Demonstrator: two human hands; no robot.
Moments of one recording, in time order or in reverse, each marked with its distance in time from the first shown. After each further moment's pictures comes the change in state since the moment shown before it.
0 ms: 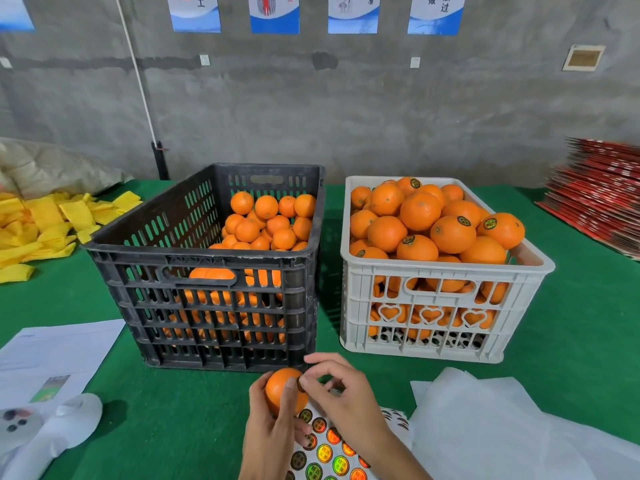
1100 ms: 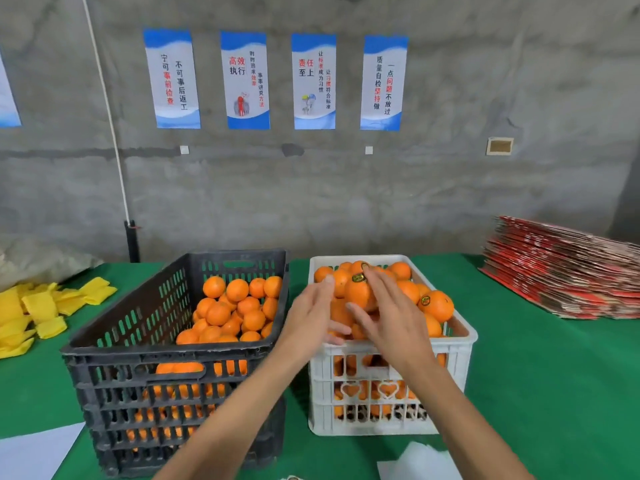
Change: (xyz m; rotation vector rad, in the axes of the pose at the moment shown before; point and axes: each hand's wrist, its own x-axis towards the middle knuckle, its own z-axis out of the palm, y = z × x) left_hand 0.063 0.266 0.105 -0.007 -0.411 0.314; right_hand 0.082 -0.139 -0.187 -0.894 0.574 -0.433
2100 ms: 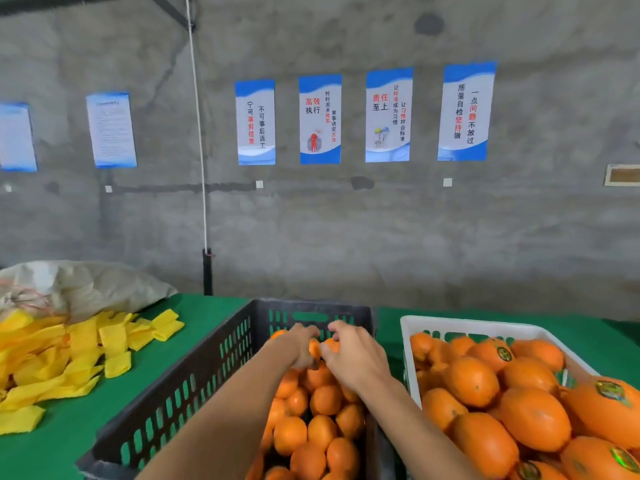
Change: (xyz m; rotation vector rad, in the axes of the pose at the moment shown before) left_hand 0.235 -0.077 -0.221 1.342 -0.187 -0.313; right_hand 0.161 -0.119 0.219 0.183 -0.458 0.108
